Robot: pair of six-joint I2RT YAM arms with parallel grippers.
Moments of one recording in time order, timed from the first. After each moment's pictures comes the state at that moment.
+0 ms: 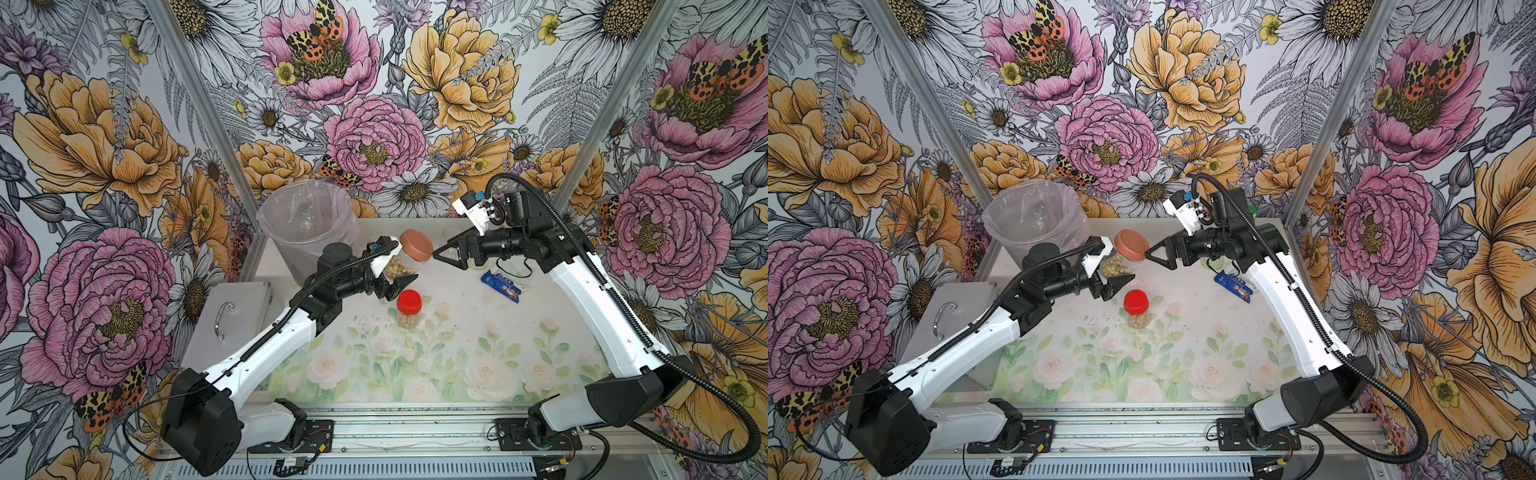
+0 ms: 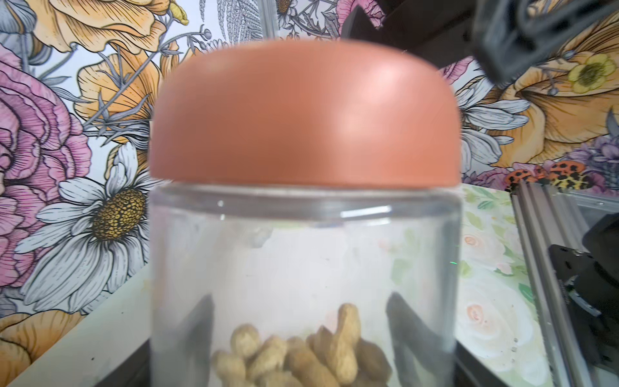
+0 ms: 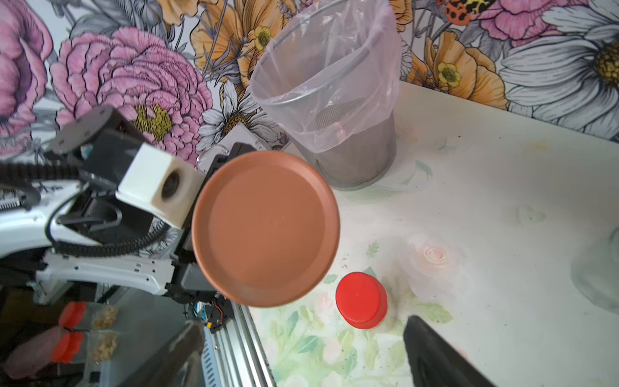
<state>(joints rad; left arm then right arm) -0.57 1.24 0.96 0.06 0.43 0.21 0.37 1.47 1.74 -0.92 -0.73 0.11</state>
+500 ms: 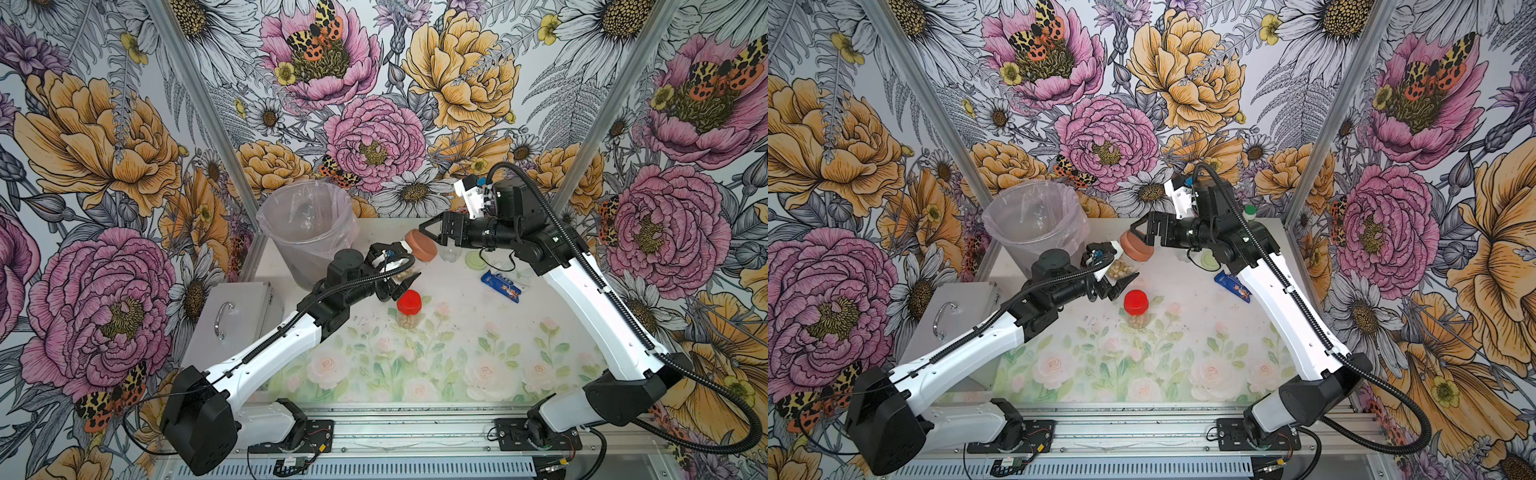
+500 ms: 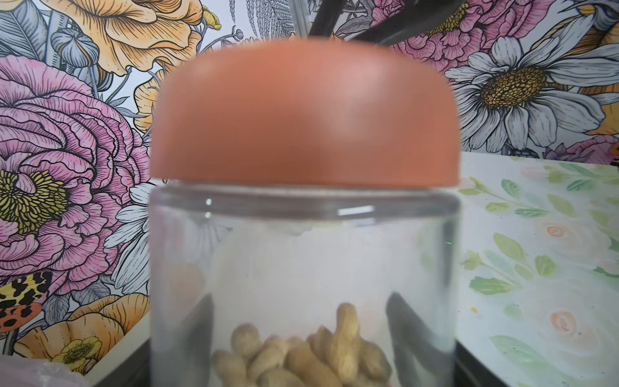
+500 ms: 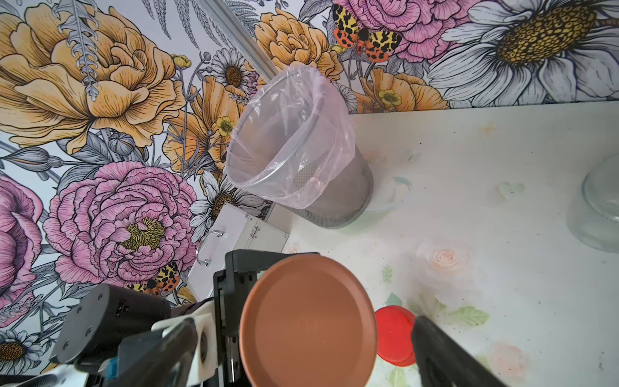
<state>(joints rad) -0.64 1.25 0.96 0.07 0.20 0.33 0.49 1.50 1.82 -0.83 -0.45 0.50</state>
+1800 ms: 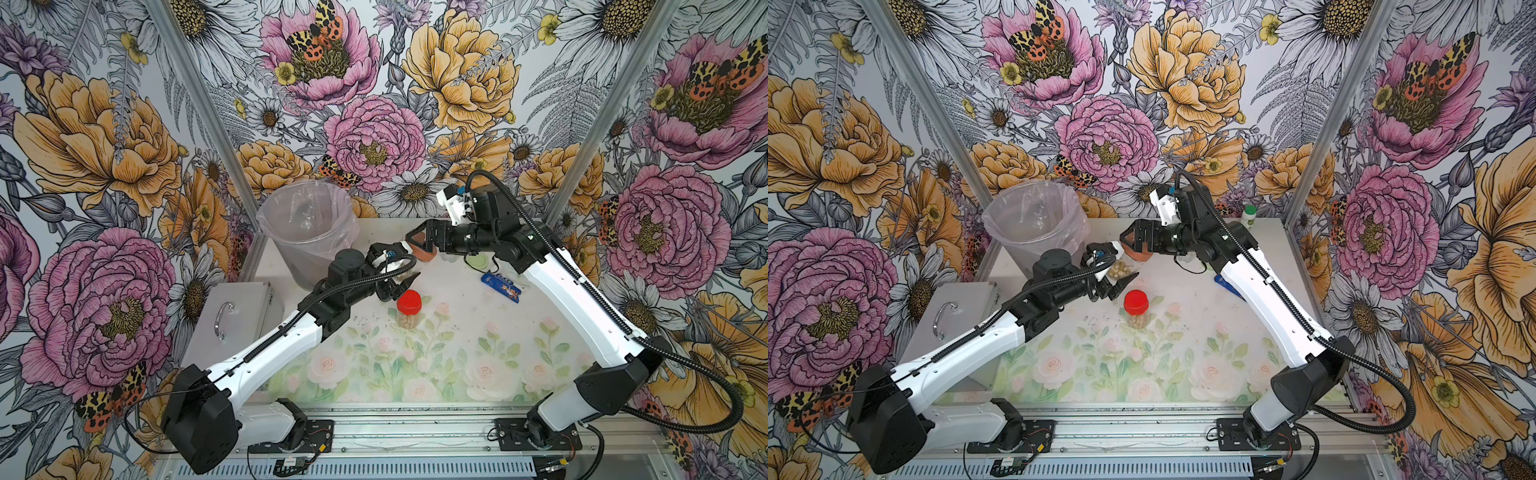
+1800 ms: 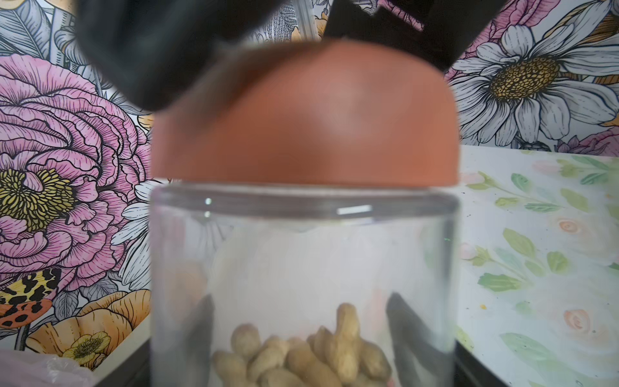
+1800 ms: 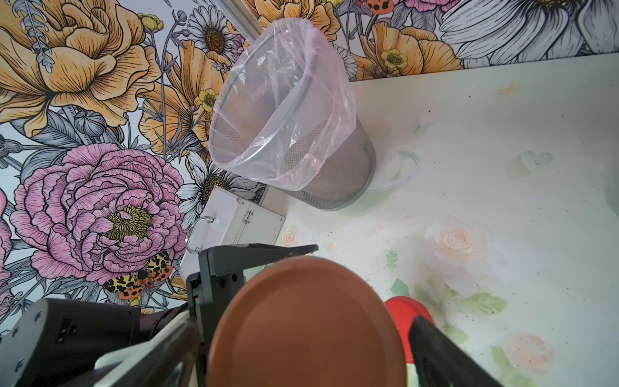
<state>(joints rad) -0.64 1.25 0.96 0.07 0.19 0.34 0.54 1.56 1.80 -0.82 -0.44 0.51</state>
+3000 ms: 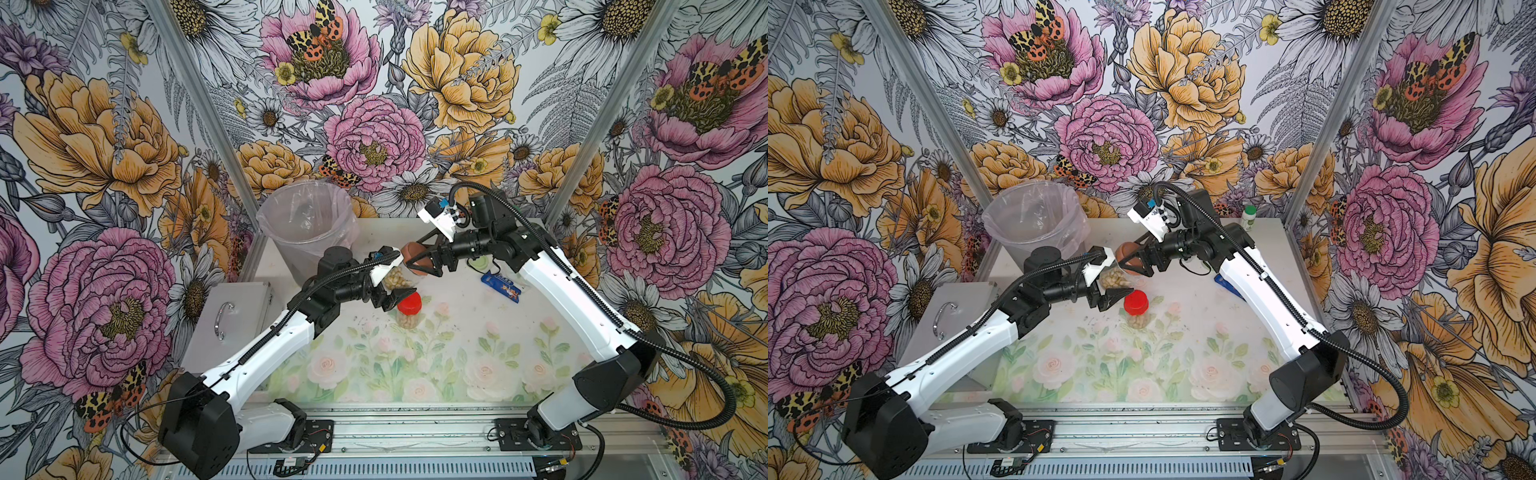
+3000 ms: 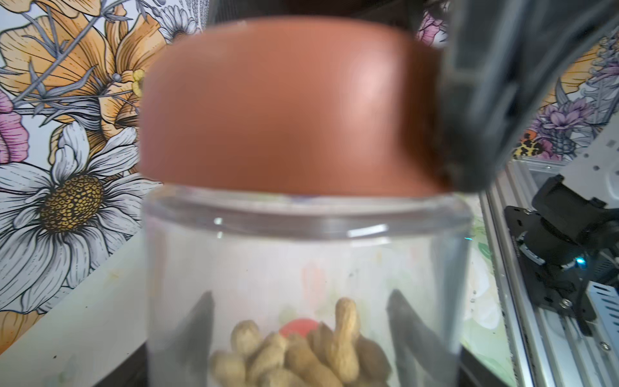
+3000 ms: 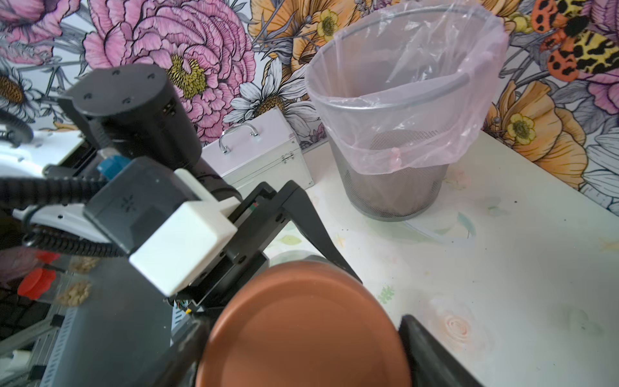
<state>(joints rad) -0.53 1.23 0.94 -0.04 0.59 0.25 0.50 1.58 1.74 -0.85 -0.81 -0.23</state>
